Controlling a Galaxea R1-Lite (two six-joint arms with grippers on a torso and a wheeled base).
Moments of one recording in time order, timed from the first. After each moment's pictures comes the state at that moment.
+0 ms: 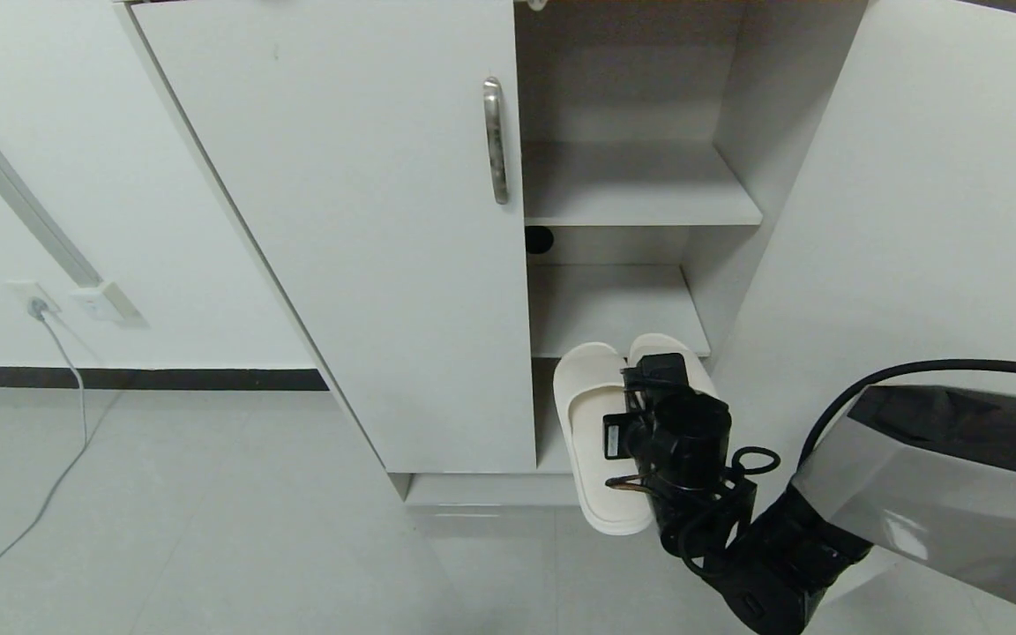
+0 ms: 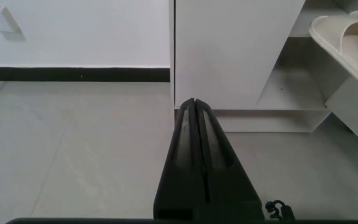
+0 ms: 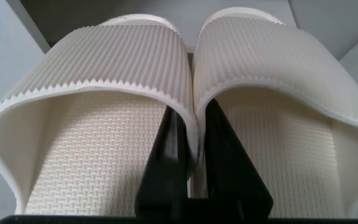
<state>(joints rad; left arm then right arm) 0.00 0.00 0.00 0.00 0.04 0.00 0.75 2.25 -0.92 -1.31 -0.69 0.02</state>
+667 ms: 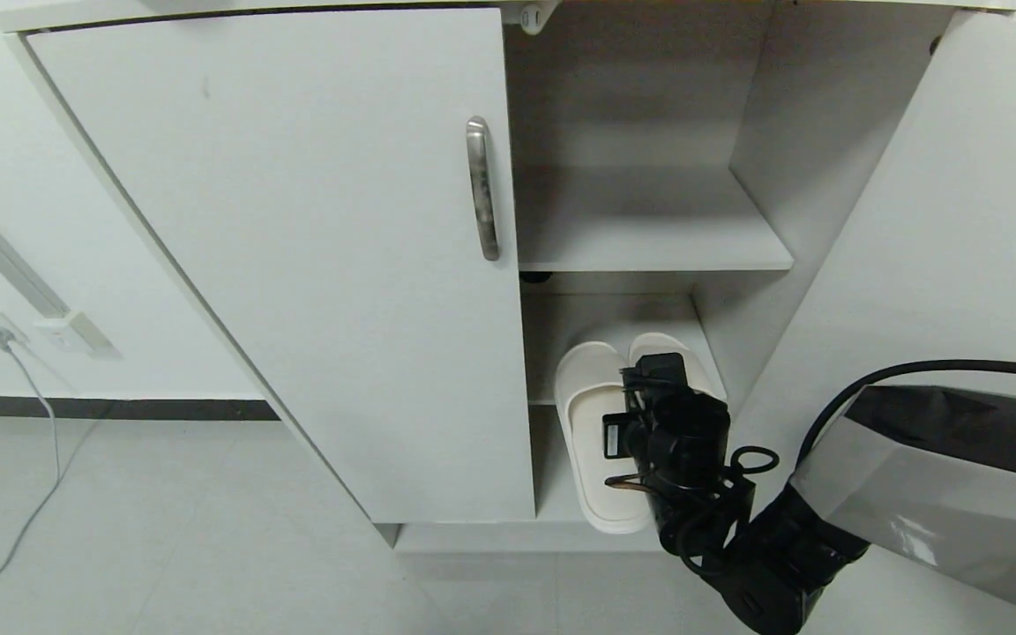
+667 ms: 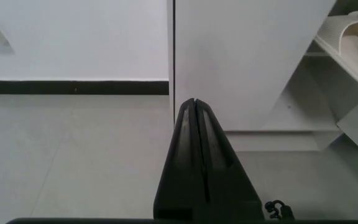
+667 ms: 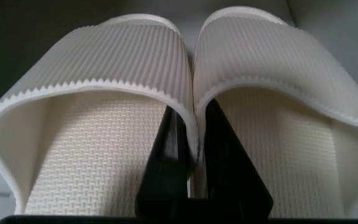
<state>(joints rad) 0.00 0.00 0.00 0.00 0.04 -0.01 0.74 2.26 -0.93 -1.31 -0.69 0.01</state>
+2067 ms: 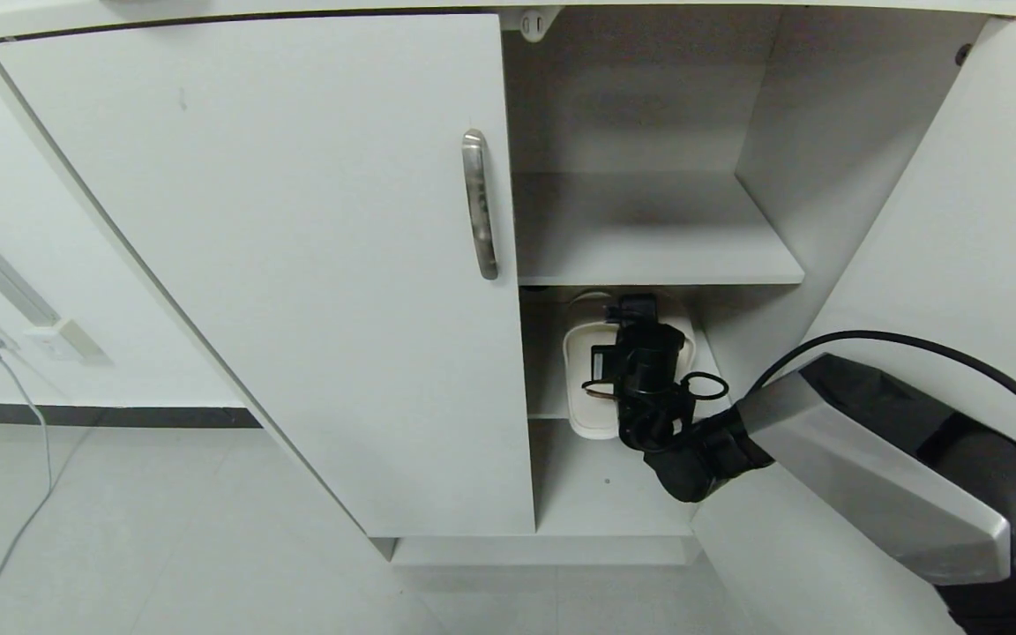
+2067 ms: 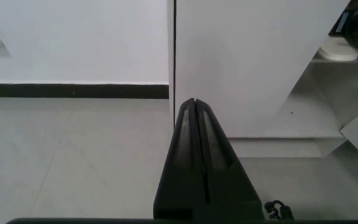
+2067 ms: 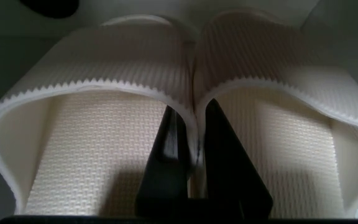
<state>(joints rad) 0.00 0.00 0.00 0.00 0.04 -0.01 0.60 2.49 -1.56 -0.99 -0.67 -0.02</state>
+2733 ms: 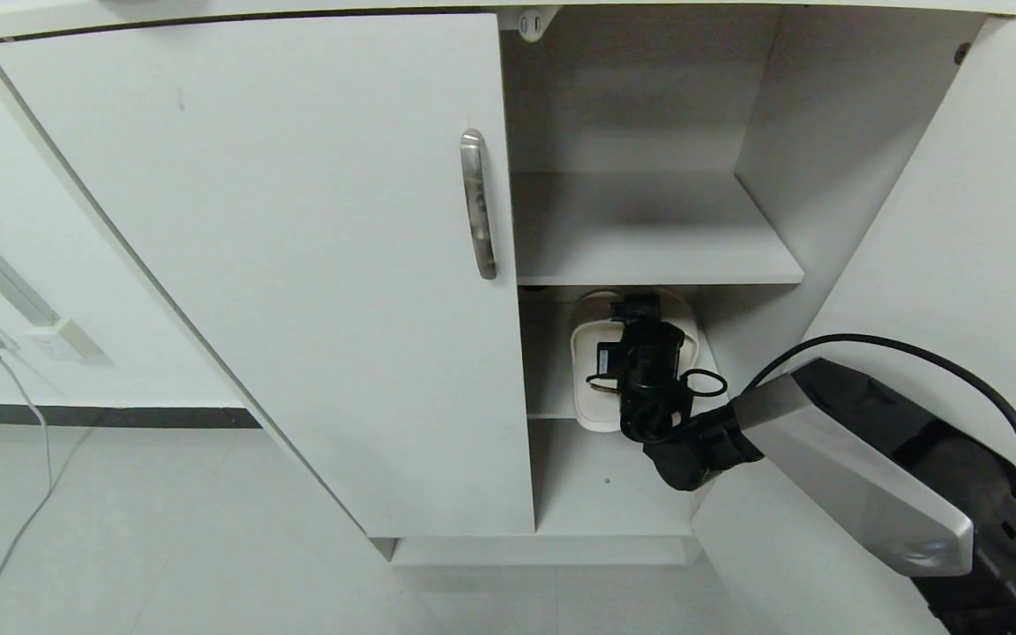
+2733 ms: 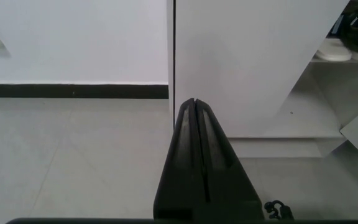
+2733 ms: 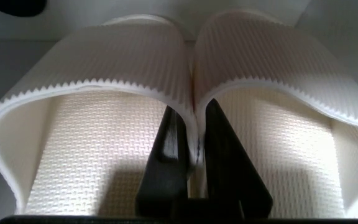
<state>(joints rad) 0.00 0.00 0.00 0.00 0.04 -0.01 0.58 2.55 -1.66 -0.95 -0.67 -0.02</state>
